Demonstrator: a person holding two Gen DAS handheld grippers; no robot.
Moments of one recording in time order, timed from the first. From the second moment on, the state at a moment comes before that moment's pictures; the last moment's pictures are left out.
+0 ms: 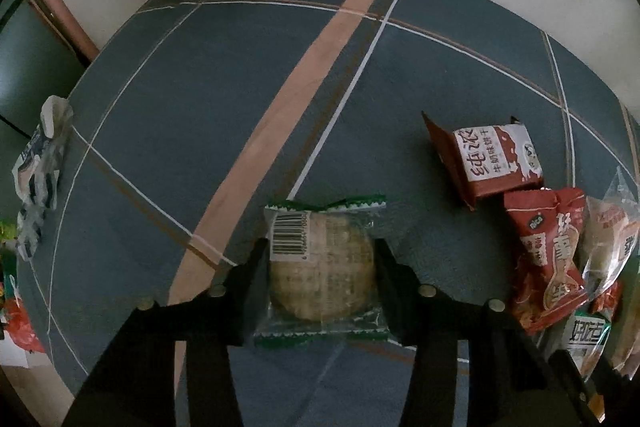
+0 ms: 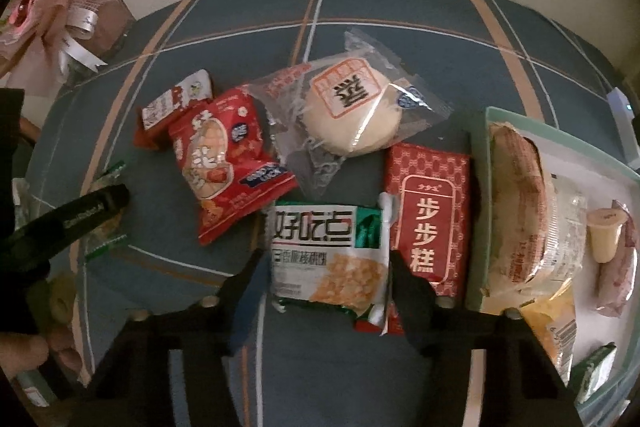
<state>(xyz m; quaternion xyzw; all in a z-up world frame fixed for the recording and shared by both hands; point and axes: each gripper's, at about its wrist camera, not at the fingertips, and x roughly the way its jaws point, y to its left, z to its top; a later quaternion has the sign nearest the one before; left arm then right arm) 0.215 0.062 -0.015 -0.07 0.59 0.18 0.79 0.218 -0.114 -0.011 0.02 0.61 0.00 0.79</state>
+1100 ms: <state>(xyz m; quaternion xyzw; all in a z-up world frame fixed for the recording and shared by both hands) 0.149 -0.061 0.124 -0.09 0.48 0.09 0.87 0.166 -0.210 0.079 0.08 0.58 -0.06 0.81</state>
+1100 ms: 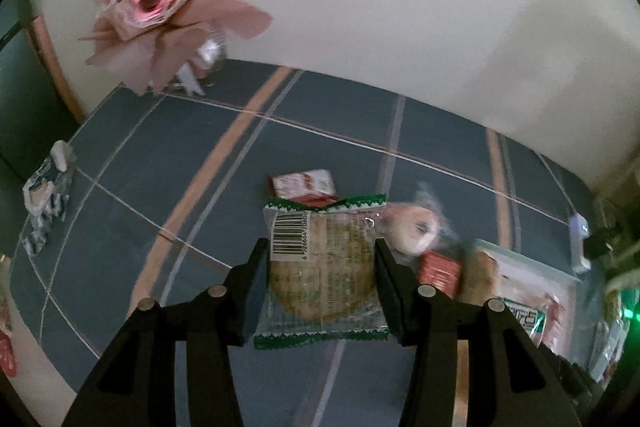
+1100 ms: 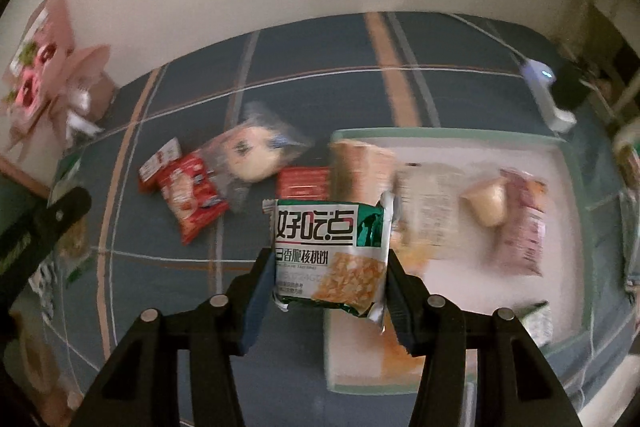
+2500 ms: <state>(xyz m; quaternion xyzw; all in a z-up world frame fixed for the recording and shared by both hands) 0.108 -0.296 0.071 0.03 0.57 -0.13 0.81 0.102 -0.416 0.106 0.19 0.56 -0.23 0.77</state>
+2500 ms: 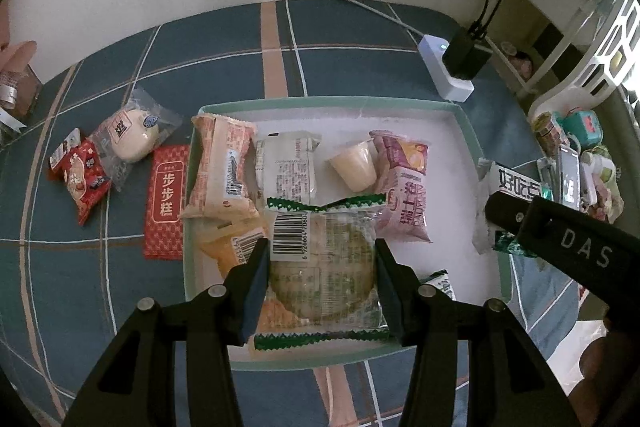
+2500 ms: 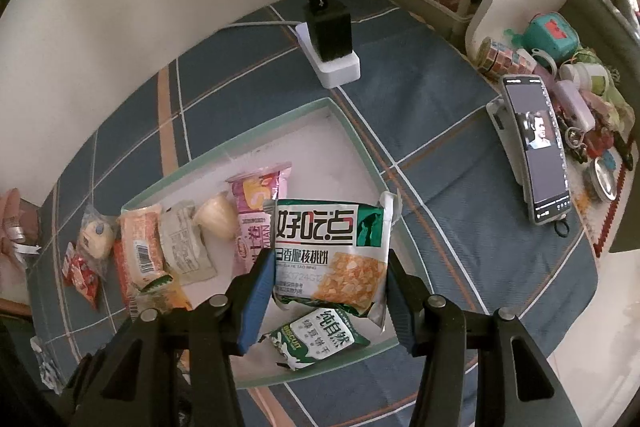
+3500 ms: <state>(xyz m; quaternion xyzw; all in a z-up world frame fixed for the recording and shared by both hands) 0.119 -0.297 0.048 0.05 0.58 -0.12 0.80 0.112 -0.413 0.063 0.20 0.61 -0.22 0.74</state>
